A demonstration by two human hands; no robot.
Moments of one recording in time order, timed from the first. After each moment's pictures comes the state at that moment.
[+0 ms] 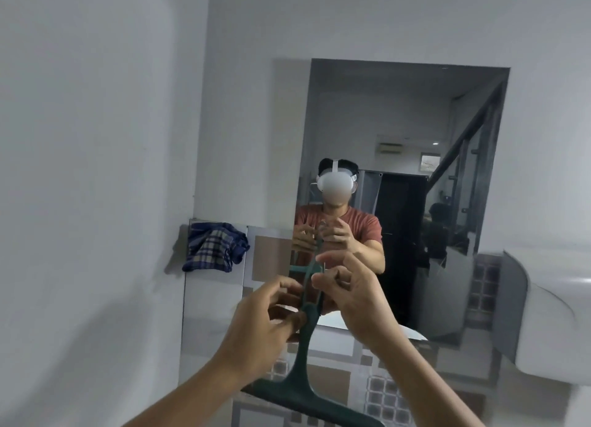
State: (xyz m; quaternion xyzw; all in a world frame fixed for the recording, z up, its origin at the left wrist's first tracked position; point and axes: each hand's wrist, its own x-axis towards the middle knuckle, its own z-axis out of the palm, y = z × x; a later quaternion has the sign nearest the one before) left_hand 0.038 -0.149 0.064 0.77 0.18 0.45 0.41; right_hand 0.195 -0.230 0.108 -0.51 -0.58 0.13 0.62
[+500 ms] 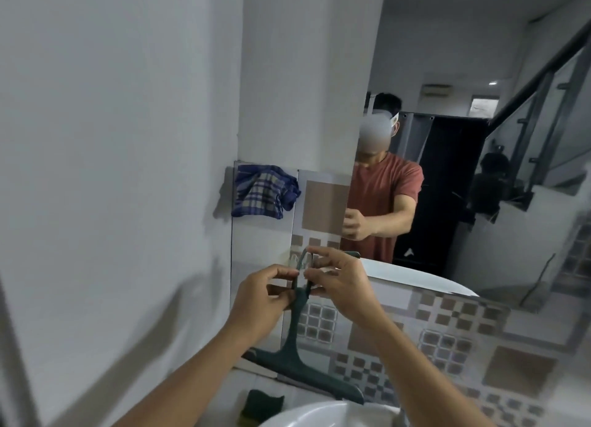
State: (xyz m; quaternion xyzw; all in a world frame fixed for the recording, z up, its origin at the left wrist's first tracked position) left_hand -0.003 -0.055 -0.022 0.74 0.30 0.43 0.41; right_hand 0.157 -0.110 0.011 -0.58 -0.52 0.26 0.57
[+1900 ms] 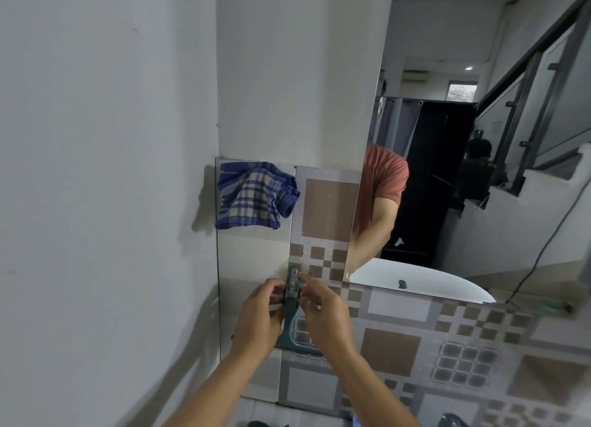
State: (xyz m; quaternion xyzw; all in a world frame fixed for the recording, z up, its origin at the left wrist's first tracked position) left_hand 0.048 0.050 -0.098 0.77 0.34 0.44 0.33; right_hand 0.168 -0.022 -0.079 -0.69 -0.48 0.13 0.53
